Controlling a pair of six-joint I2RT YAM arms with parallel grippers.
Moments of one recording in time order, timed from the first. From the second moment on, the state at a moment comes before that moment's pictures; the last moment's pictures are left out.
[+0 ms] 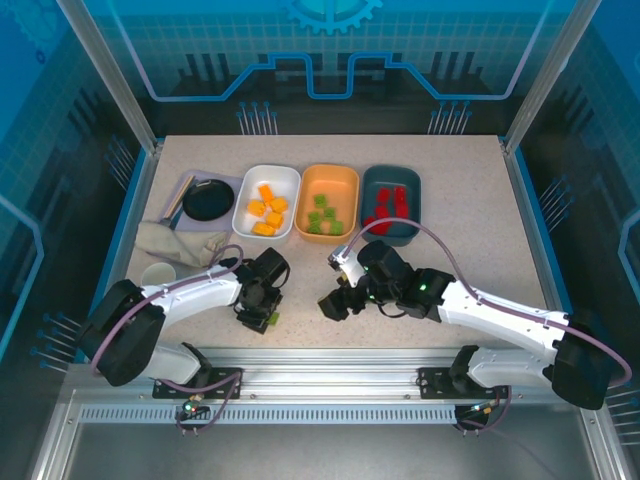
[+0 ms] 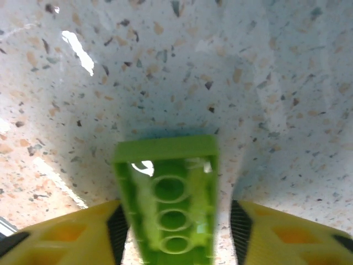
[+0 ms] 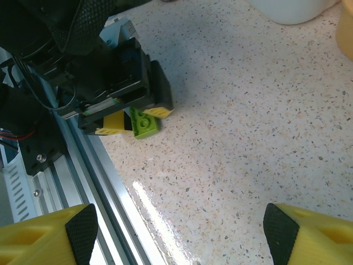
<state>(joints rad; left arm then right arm) -0.63 1.40 0.67 -0.74 0.07 -1.85 0.92 1.16 0.76 -0.32 -0.21 0.24</state>
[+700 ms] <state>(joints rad) -0.64 1.37 0.86 -0.80 -0.06 -1.54 0.81 1.17 0.84 -0.38 -0.21 0.26</state>
